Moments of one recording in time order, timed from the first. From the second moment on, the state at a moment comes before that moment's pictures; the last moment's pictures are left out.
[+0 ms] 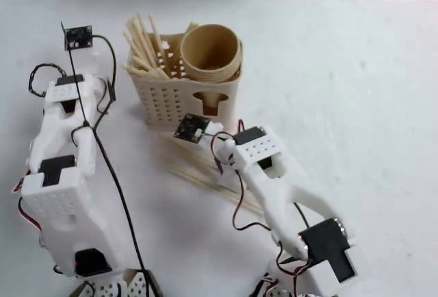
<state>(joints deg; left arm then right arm) -18.9 27.4 3.9 44.1 -0.4 -28.3 -4.6 40.1 57.0 41.4</state>
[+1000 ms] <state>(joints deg) -18.9 27.4 3.9 44.1 -0.4 -35.0 1.2 36.8 42.0 32.9</state>
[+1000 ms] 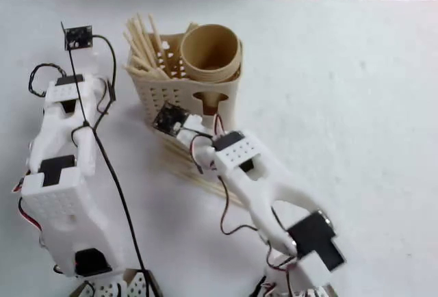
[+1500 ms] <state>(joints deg) -18.9 27.4 3.9 44.1 -0.4 -33.0 7.3 31.6 44.9 33.0</state>
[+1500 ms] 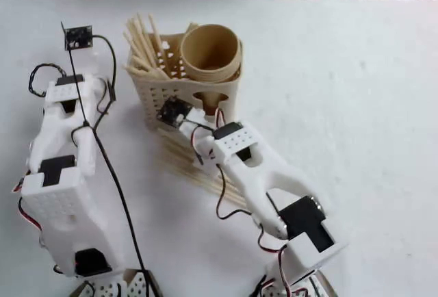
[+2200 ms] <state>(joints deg) -18.9 27.4 3.9 44.1 -0.4 -39.5 -54.3 33.3 55.7 30.0</state>
